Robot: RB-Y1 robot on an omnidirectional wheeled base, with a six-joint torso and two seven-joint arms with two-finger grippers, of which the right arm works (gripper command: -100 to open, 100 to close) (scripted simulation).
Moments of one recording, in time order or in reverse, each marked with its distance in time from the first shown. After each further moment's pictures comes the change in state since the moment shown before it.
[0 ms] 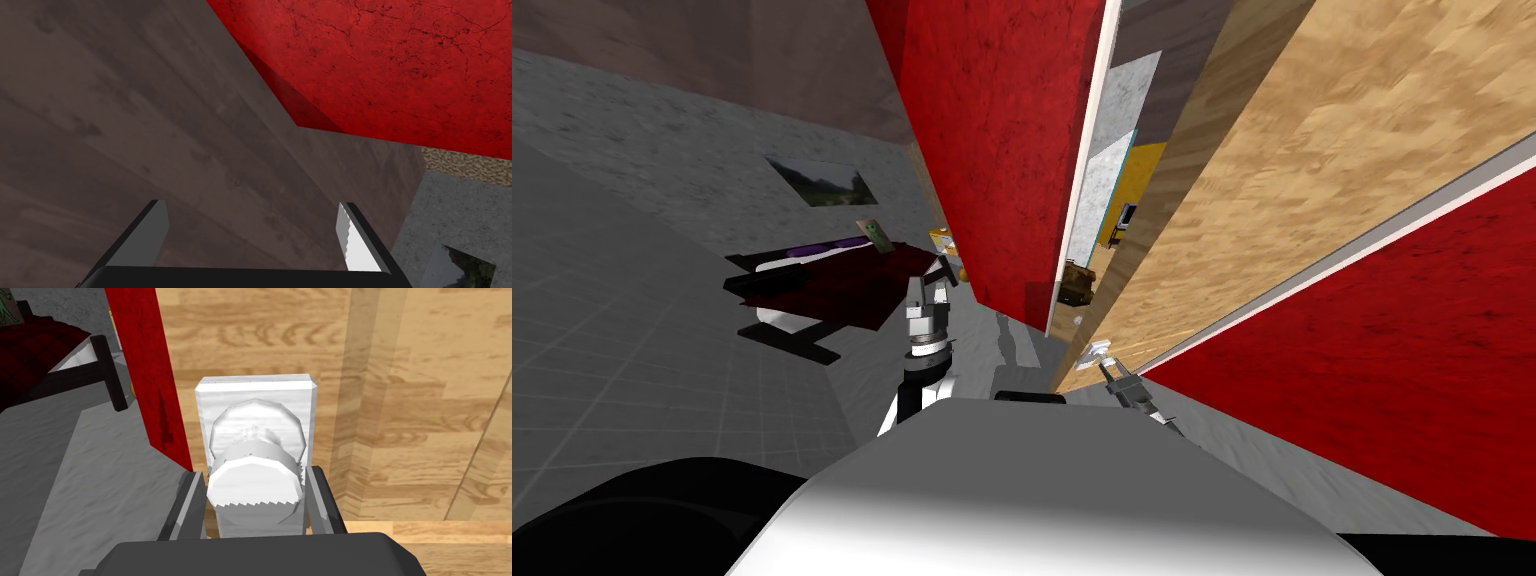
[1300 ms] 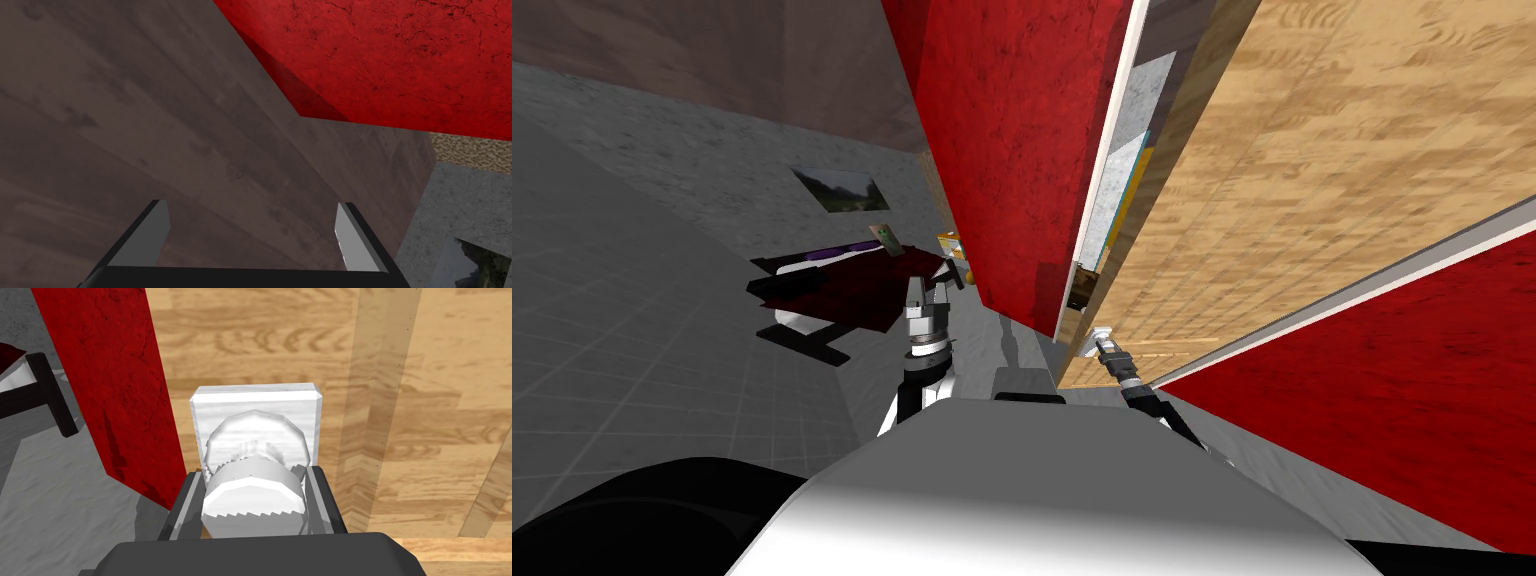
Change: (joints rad) arm -0.123 0.148 -0.150 0.051 -0.155 0.209 0.108
